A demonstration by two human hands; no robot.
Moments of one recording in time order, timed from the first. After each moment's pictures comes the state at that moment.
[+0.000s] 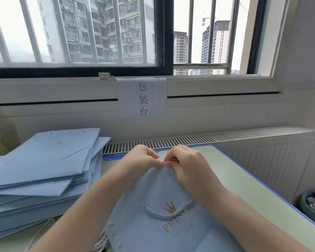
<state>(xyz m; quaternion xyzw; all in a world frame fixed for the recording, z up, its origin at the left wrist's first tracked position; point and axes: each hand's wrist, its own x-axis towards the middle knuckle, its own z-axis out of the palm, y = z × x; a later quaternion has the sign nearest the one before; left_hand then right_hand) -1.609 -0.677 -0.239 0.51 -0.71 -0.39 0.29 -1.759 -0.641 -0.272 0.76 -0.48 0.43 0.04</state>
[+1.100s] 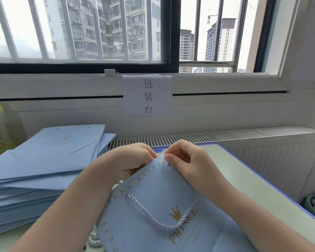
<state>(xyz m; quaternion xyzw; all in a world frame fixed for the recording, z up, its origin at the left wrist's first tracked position) -1.583 -0.688 -0.229 0.45 -0.64 -0.61 0.15 -1.750 -0.632 -0.263 0.72 -0.44 0.50 -0.20</state>
